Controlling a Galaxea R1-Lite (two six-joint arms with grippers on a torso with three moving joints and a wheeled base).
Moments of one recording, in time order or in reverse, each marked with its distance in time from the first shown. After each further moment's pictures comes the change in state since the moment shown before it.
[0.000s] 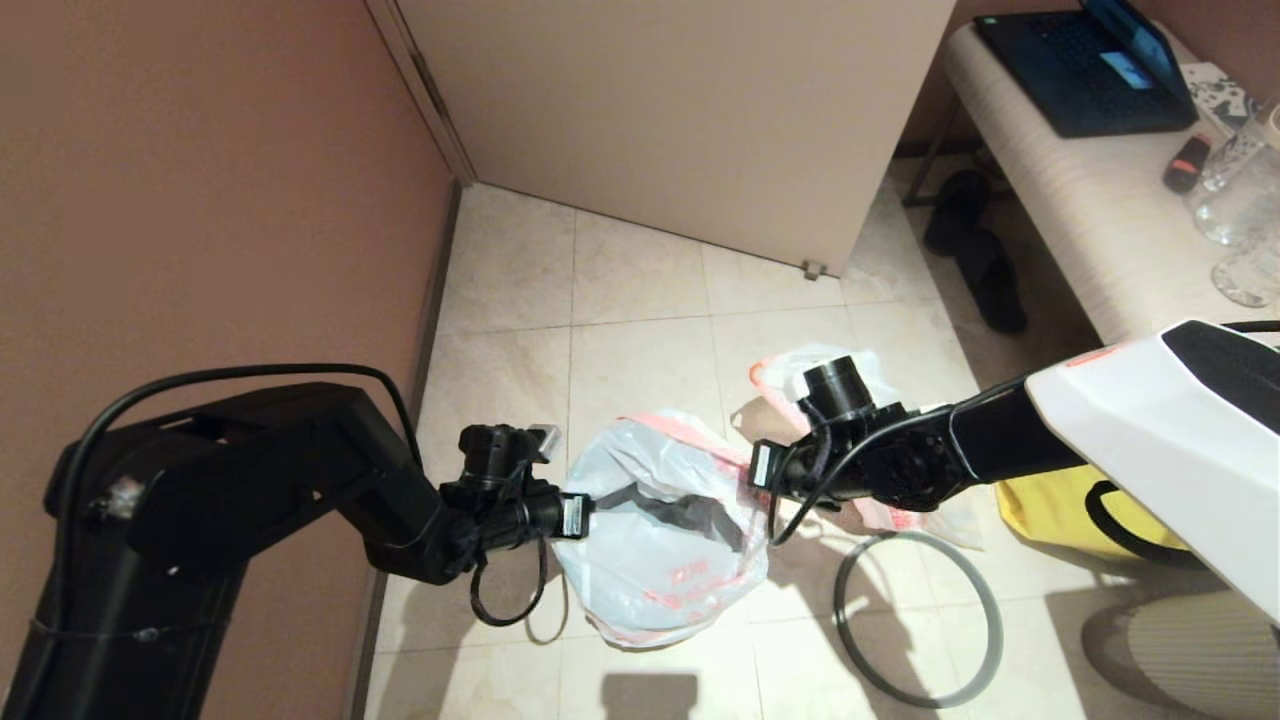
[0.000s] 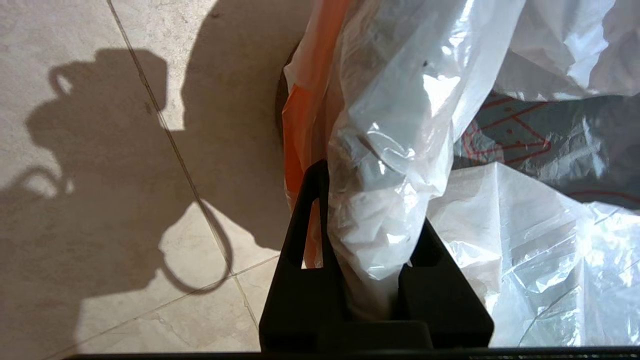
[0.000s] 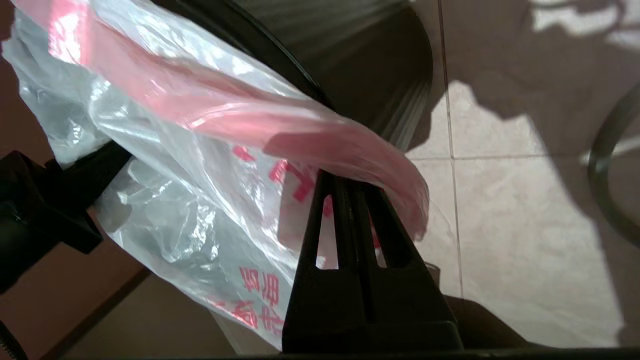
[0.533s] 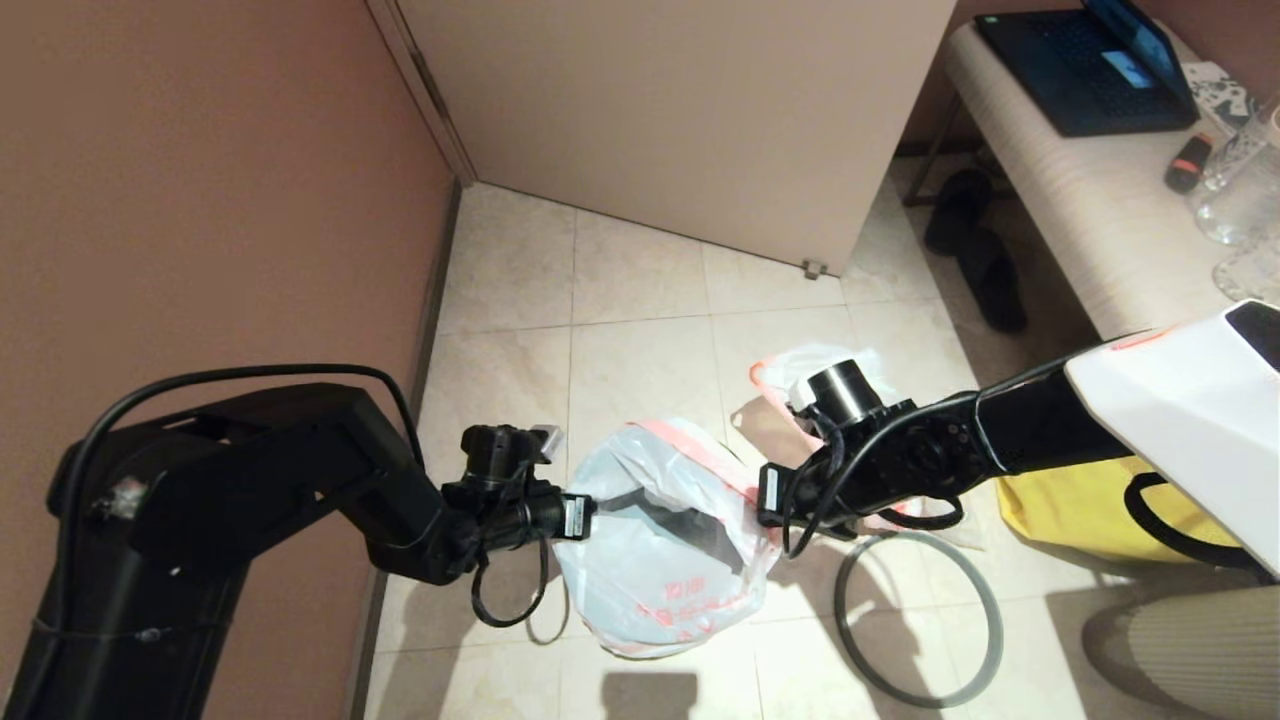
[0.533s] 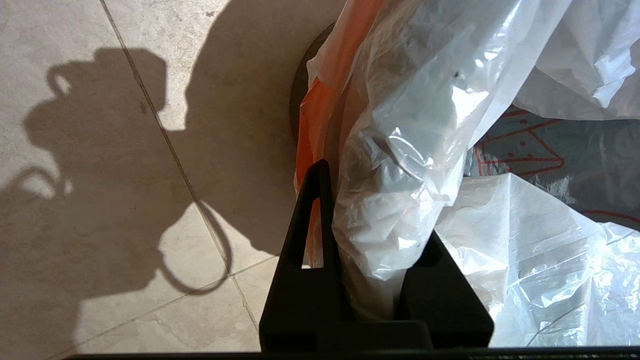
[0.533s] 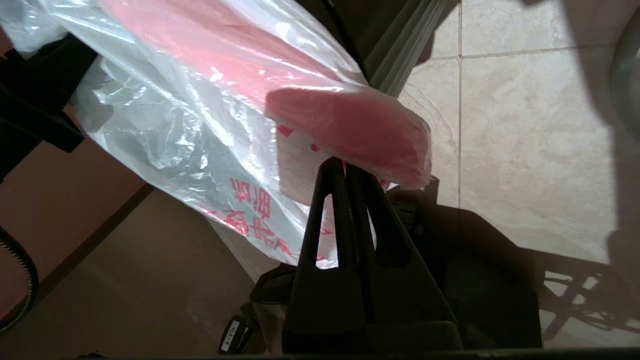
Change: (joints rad) left arm -0.001 0.001 -0.003 0.001 0.000 0.000; right arm 0.003 -0.070 0.029 0.214 0.111 0.002
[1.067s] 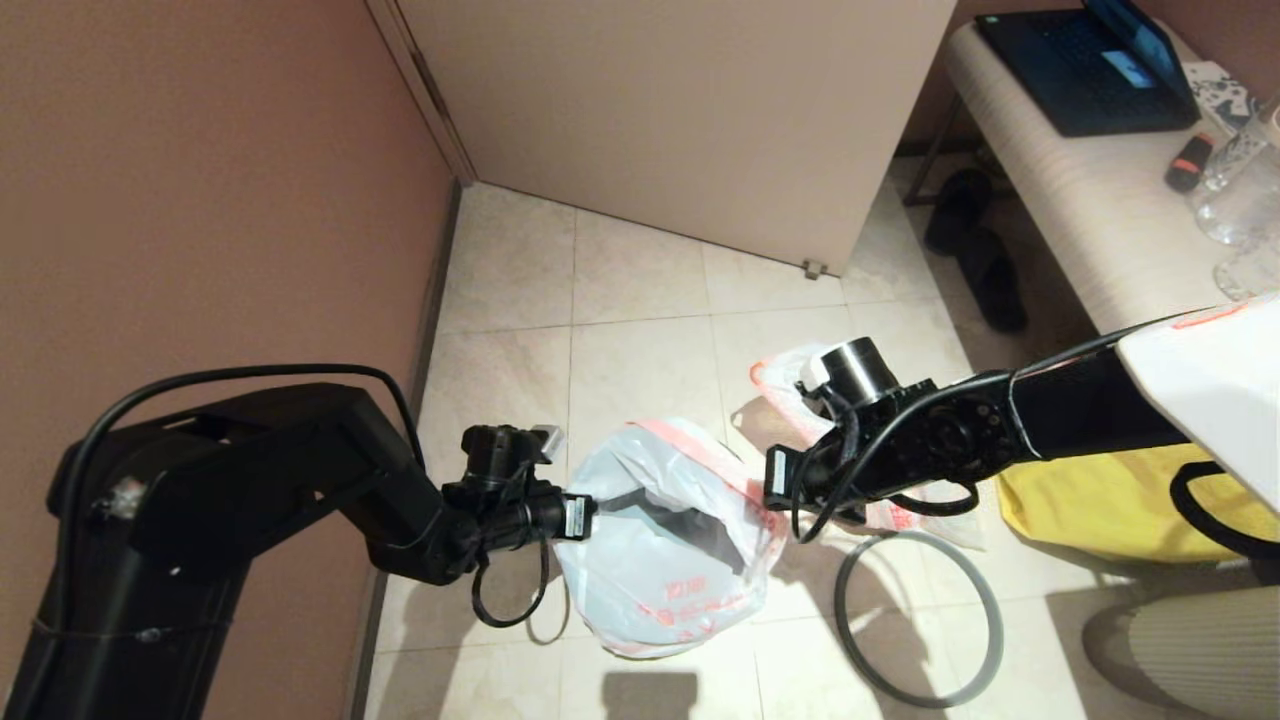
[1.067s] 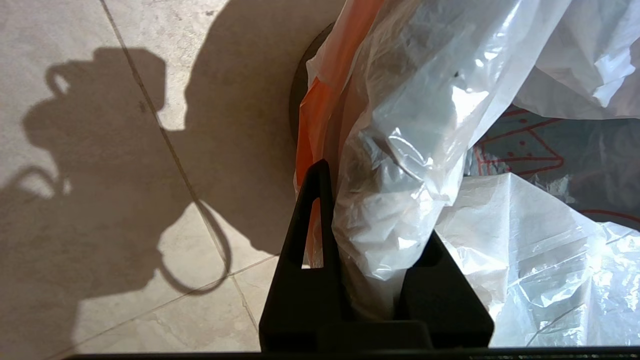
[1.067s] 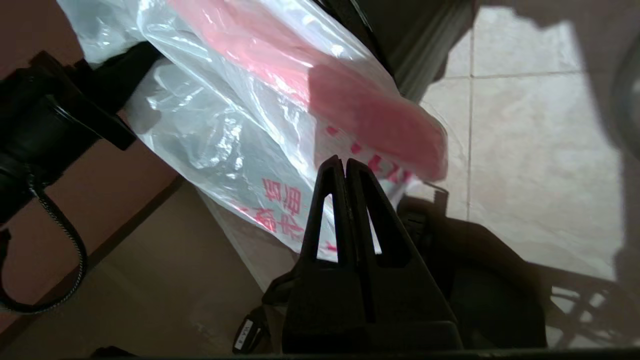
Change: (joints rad) left arm 0.000 0.000 0.001 0.000 -0.001 -0.001; right arm -0.001 -0.055 -0.004 0.006 0.003 -0.005
